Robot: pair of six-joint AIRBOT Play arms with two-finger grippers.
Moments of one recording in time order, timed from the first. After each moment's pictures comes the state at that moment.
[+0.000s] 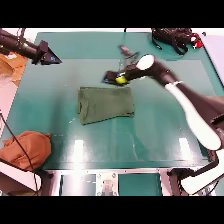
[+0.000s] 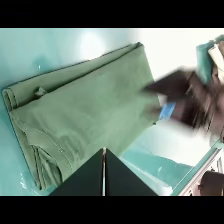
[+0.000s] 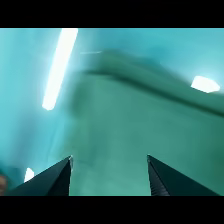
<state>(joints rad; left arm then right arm) 0.17 -1.77 2.01 0.74 -1.62 -1.34 0.34 -1.73 1.61 -0.92 0.99 1.57</state>
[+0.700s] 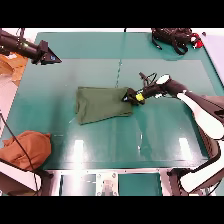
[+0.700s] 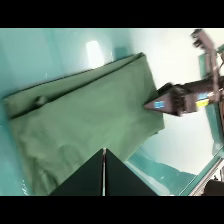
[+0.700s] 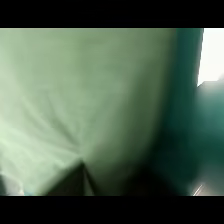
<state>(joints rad) 0.17 -1.77 2.00 0.74 -1.59 -1.33 0.17 -1.78 1.26 -0.70 1.02 1.39</state>
